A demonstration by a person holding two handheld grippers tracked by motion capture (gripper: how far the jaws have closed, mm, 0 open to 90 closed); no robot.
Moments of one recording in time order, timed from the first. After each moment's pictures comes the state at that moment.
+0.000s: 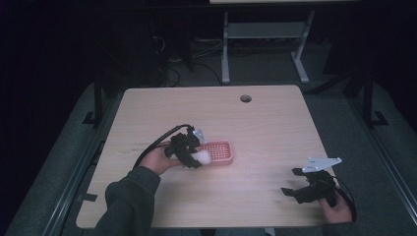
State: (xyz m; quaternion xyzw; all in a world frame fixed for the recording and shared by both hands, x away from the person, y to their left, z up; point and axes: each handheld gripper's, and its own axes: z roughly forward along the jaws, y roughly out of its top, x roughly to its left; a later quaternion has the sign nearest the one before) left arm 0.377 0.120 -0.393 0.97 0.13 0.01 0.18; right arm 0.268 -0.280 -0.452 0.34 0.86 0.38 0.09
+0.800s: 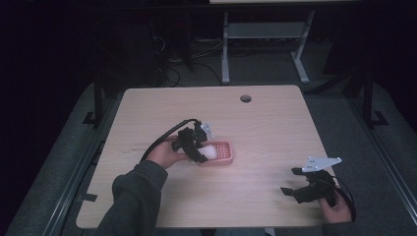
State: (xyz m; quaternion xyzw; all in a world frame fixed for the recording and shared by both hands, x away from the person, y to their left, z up) left arm 0.392 0.100 -0.387 0.98 0.13 0.02 0.18; right arm 0.269 -0.279 -0.451 0.33 0.86 0.38 0.09
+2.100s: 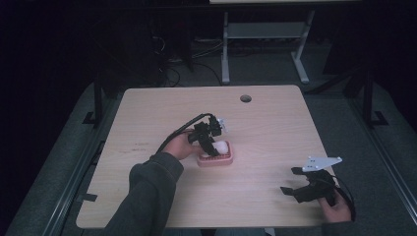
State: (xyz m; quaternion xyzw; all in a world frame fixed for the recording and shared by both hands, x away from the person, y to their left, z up) left arm 0.424 0.059 -0.401 0.98 0.12 0.01 0.16; right arm 0.270 -0.280 -0.452 0.33 0.86 0.39 0.09
